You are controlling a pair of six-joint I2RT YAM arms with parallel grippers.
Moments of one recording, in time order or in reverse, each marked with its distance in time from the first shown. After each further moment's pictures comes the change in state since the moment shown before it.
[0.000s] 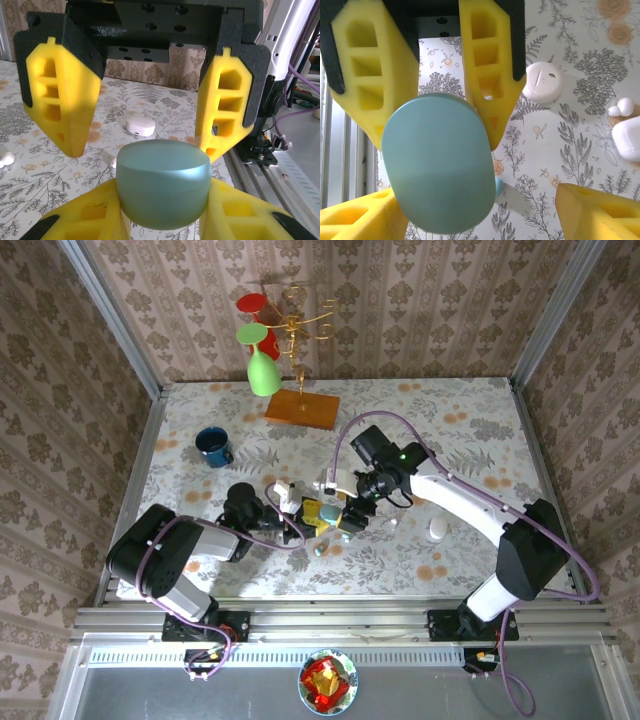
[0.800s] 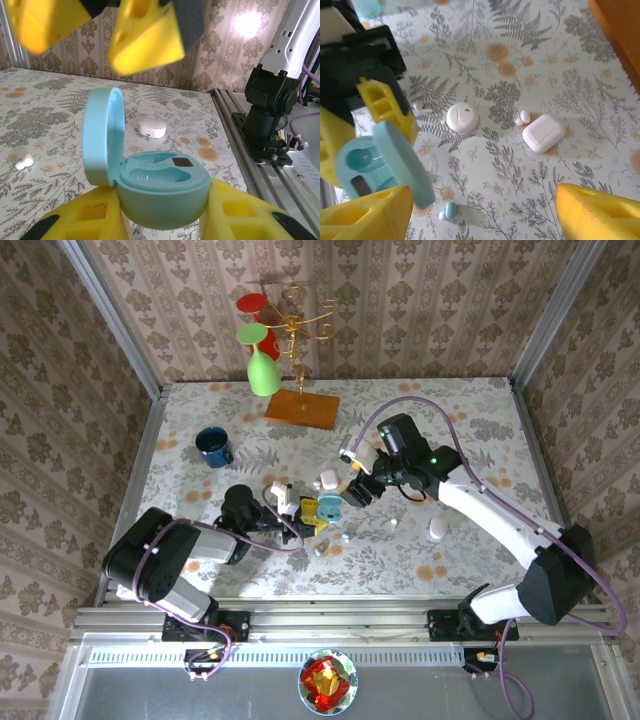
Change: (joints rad) left arm 0.006 -0.028 -0.023 0.007 -0.046 0.032; right arm -0.075 -0.182 -0.085 0.231 0.085 0.280
